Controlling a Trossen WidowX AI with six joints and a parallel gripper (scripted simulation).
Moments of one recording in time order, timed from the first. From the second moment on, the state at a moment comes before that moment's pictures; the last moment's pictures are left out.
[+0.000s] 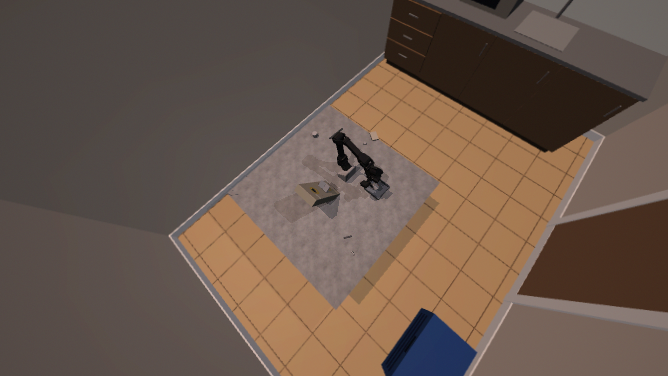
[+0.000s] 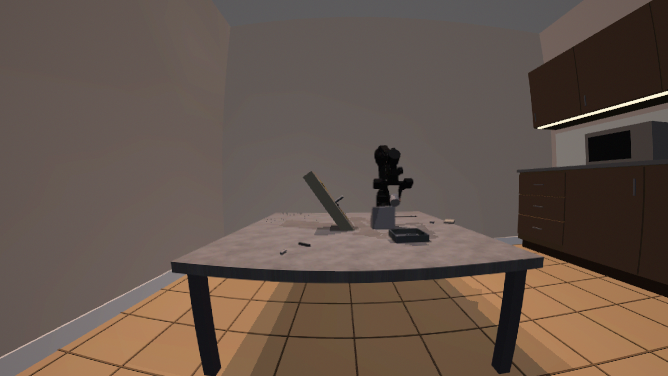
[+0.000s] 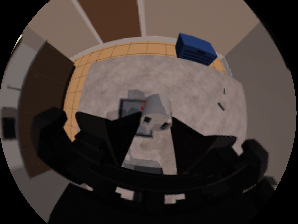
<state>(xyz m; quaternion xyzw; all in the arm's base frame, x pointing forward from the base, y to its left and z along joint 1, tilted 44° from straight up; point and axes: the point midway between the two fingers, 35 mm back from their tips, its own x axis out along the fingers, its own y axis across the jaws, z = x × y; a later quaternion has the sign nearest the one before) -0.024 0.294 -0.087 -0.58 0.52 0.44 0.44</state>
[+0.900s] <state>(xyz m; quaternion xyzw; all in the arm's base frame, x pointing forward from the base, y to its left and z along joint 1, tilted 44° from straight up) -0.075 0.197 -0.172 -0.60 0.50 0.53 0.34</state>
